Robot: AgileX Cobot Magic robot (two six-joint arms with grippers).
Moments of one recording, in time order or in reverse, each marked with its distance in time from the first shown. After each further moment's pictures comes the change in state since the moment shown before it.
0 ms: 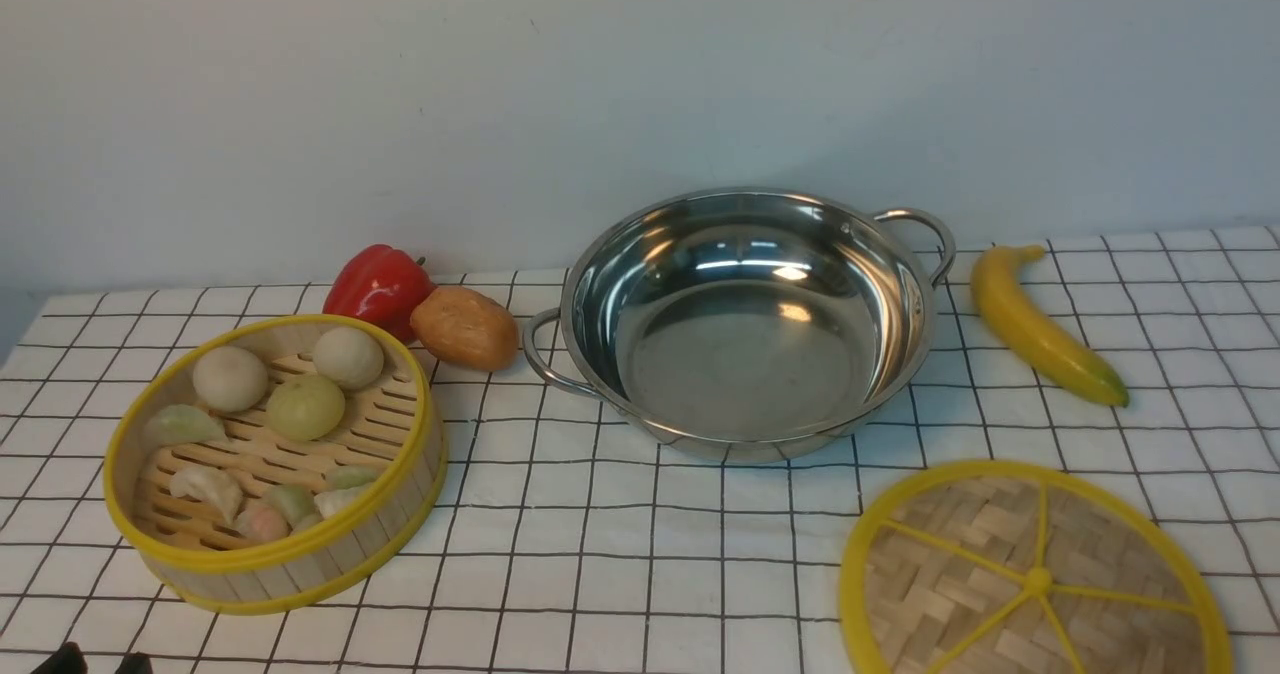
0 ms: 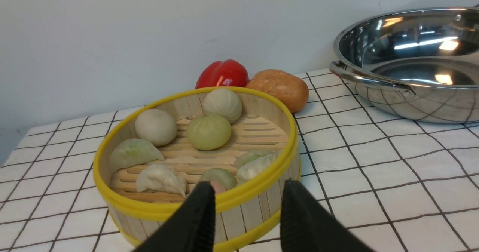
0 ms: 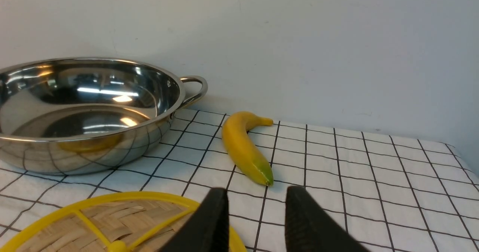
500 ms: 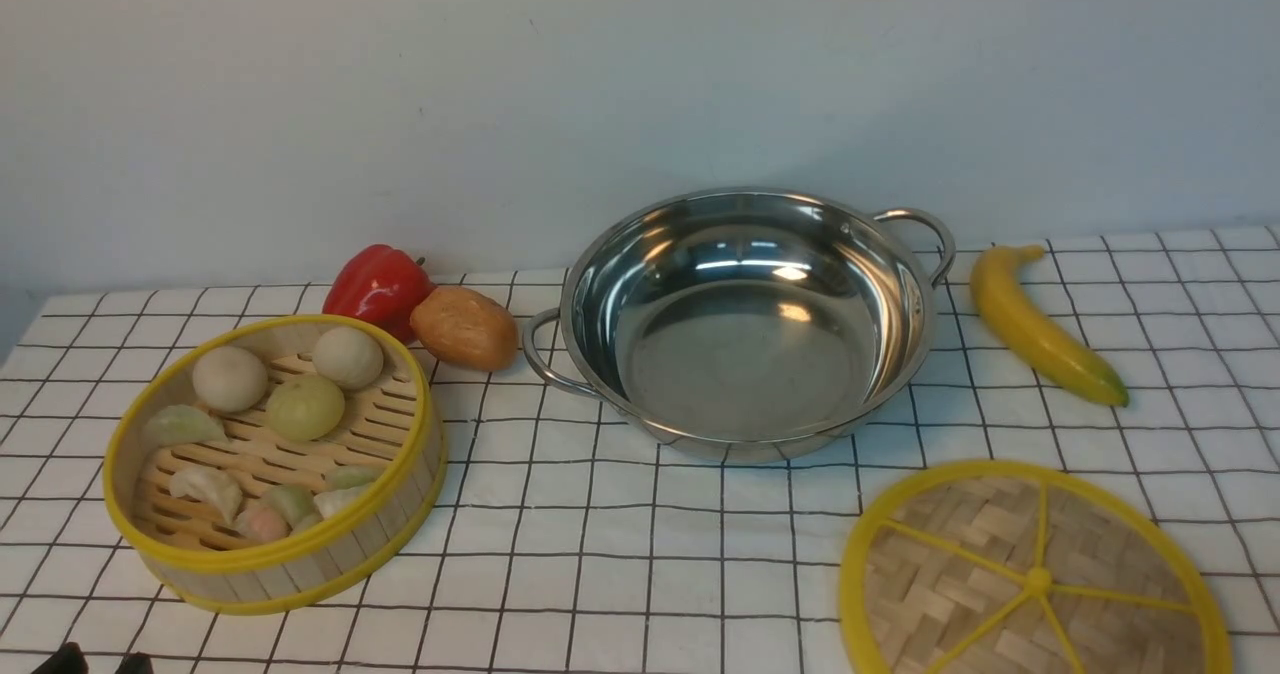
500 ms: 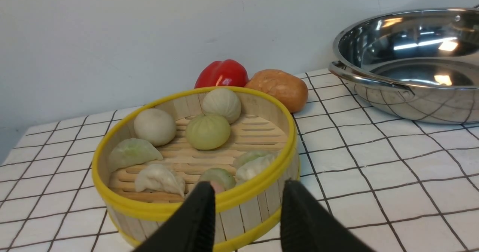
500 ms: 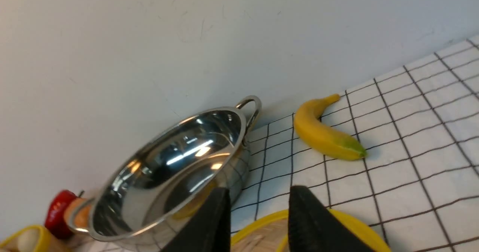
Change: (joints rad) right arm 0.000 0.000 0.000 0.505 0.000 0.150; left arm 0.000 0.000 0.000 -0.003 0.000 -0.001
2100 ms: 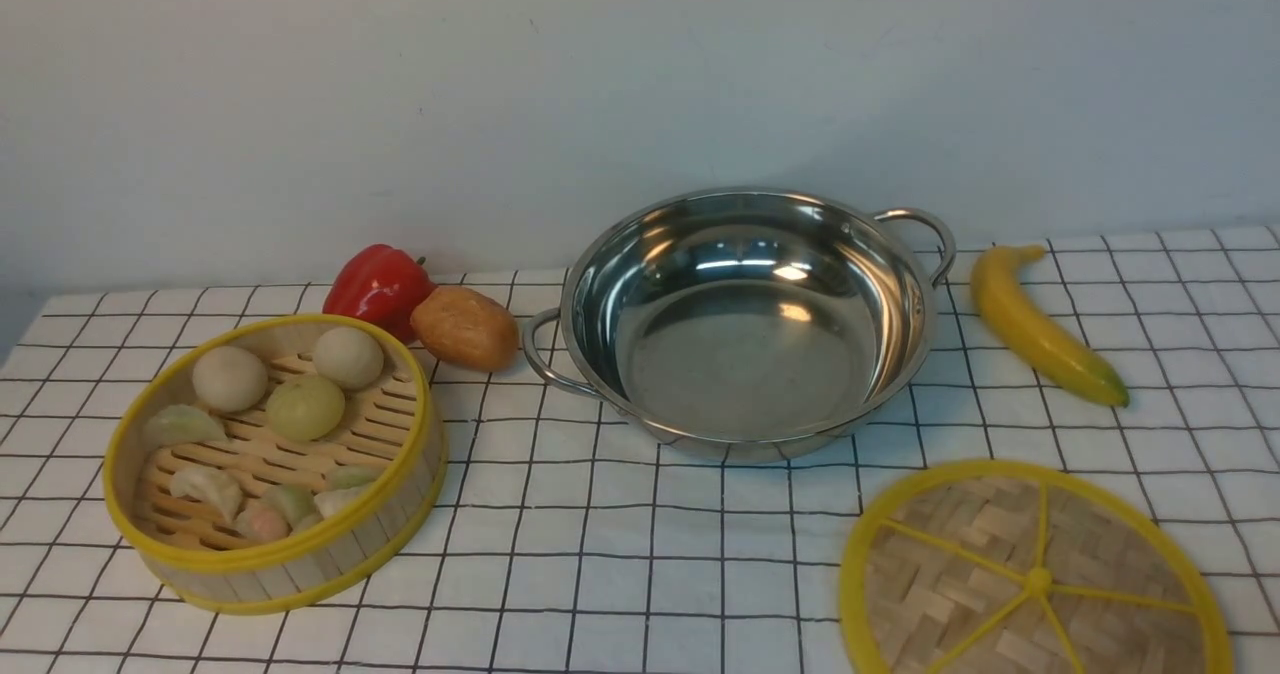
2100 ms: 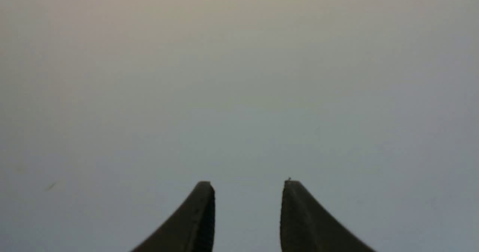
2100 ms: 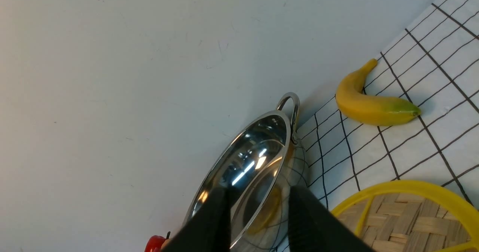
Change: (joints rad) right arm 0.000 0.000 0.000 0.245 -0.012 0.093; left arm 0.227 0.709 -0.765 -0.963 -0.228 0.851
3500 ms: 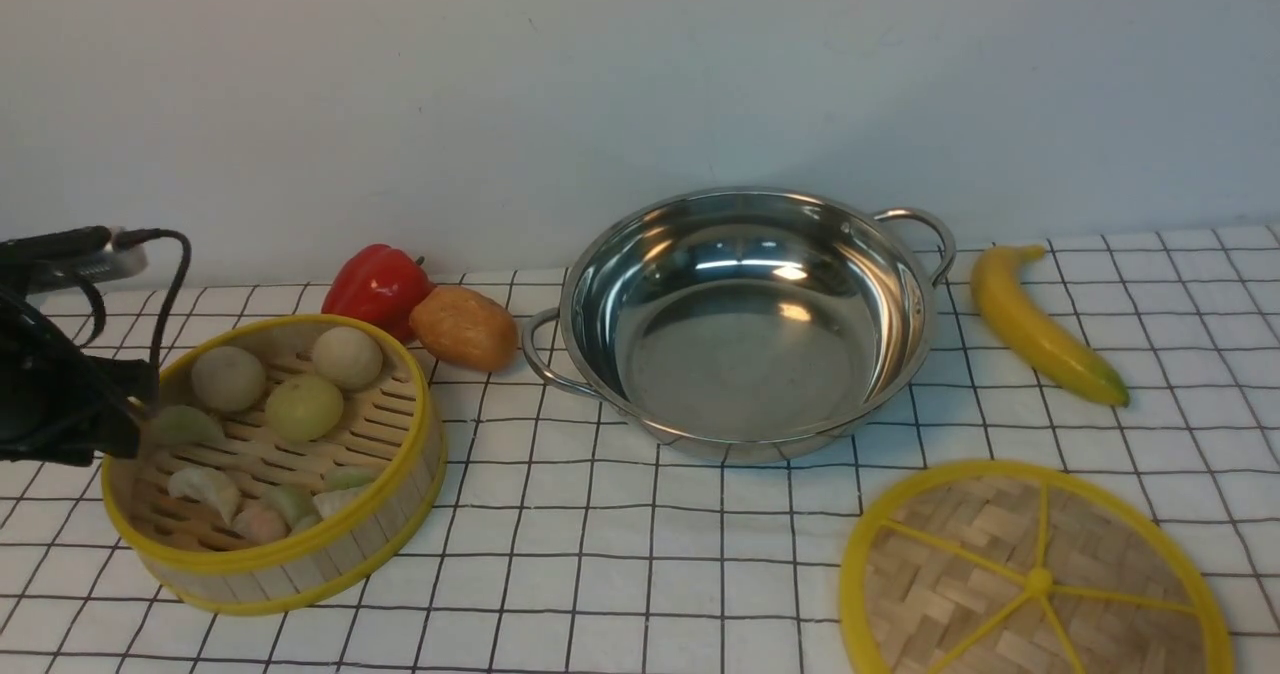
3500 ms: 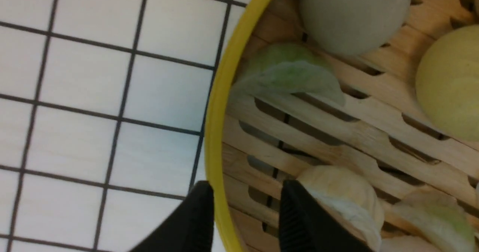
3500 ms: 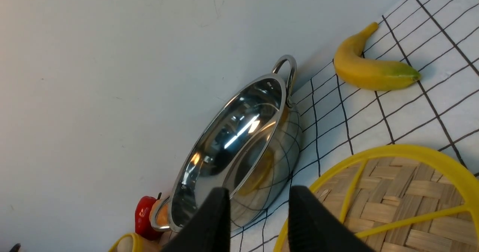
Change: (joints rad) right arm 0.000 0.000 0.000 -0.004 0.092 -0.034; left arm 0.317 1.122 -0.480 0.523 0.751 -0.384
